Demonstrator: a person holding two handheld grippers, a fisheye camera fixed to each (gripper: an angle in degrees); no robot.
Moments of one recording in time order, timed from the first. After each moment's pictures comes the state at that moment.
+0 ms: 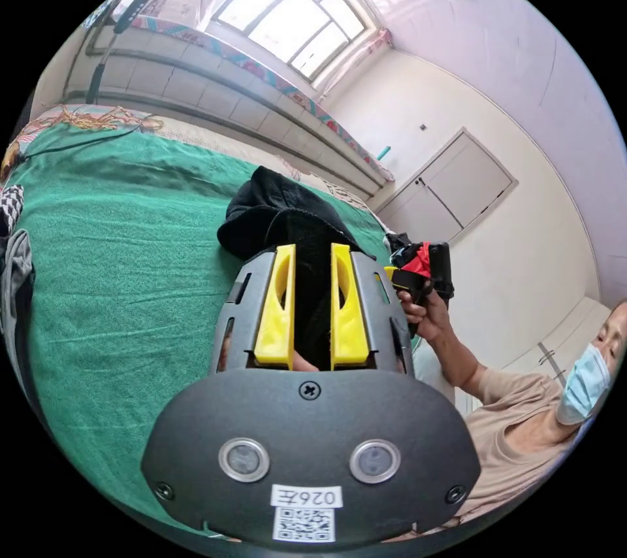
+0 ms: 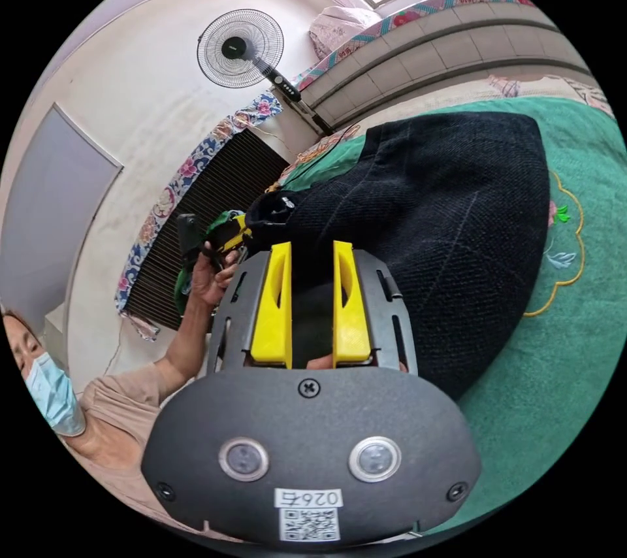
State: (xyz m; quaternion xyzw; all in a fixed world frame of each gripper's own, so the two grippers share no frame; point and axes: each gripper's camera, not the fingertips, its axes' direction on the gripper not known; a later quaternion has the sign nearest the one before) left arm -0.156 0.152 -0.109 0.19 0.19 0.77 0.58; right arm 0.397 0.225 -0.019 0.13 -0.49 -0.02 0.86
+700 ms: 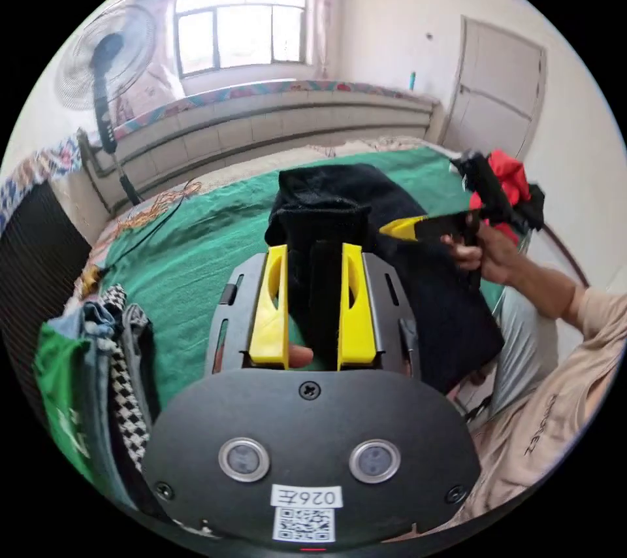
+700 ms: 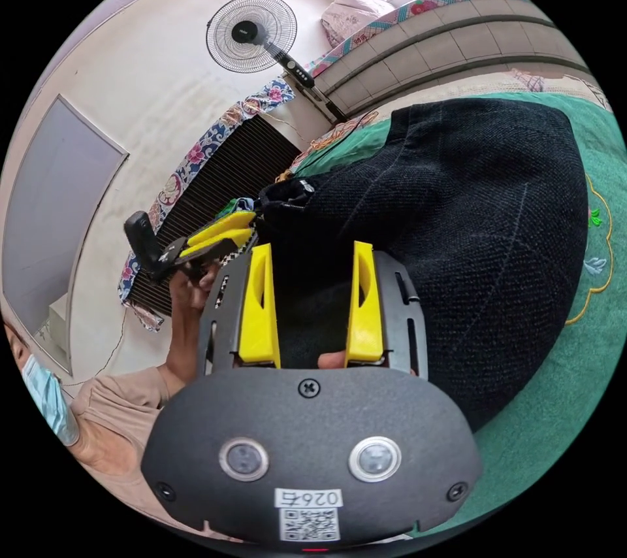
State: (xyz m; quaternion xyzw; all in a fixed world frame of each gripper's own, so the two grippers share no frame) left arm -0.155 0.351 0.004 0.33 -0.13 0.83 0.43; right arm 0.441 0.177 -0.084 0.12 -0.50 -0.05 0.86
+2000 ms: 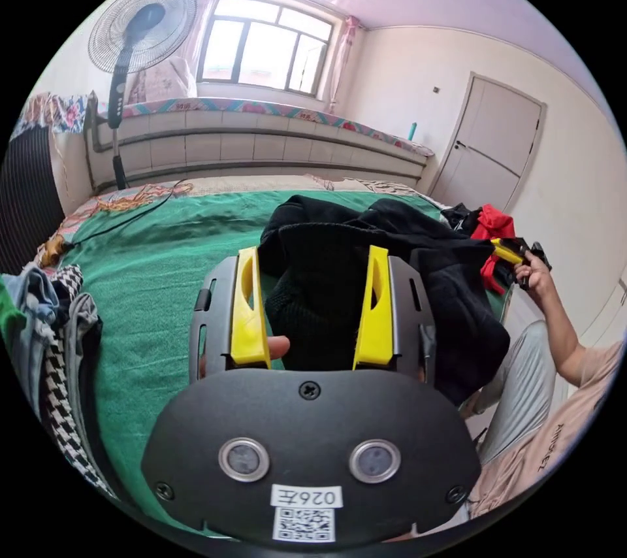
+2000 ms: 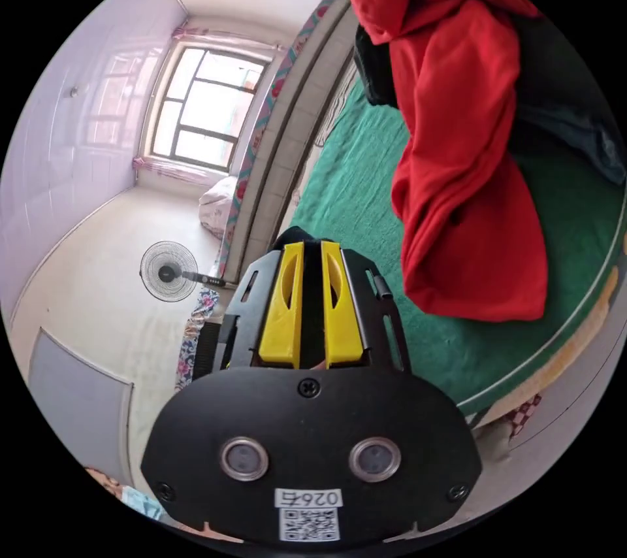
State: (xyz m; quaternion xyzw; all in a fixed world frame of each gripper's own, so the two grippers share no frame) left arm -0.141 0.277 -0.020 0.35 0.08 0.79 0.50; right arm 0.804 0.294 -0.131 0.24 -0.39 0.44 0.77
